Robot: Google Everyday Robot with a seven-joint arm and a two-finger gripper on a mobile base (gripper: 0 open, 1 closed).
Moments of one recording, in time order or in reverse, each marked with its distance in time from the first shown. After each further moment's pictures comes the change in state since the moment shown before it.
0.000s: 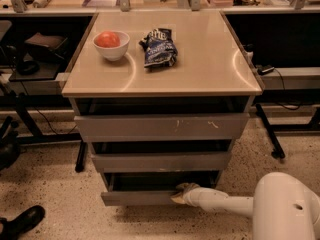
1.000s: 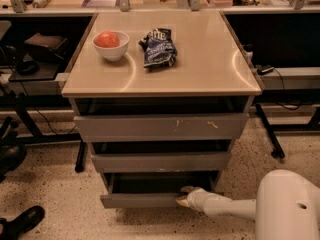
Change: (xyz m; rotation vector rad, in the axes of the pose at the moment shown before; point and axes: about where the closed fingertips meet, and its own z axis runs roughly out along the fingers) arm 0.014 0.004 -0.025 0.041 0.009 0.000
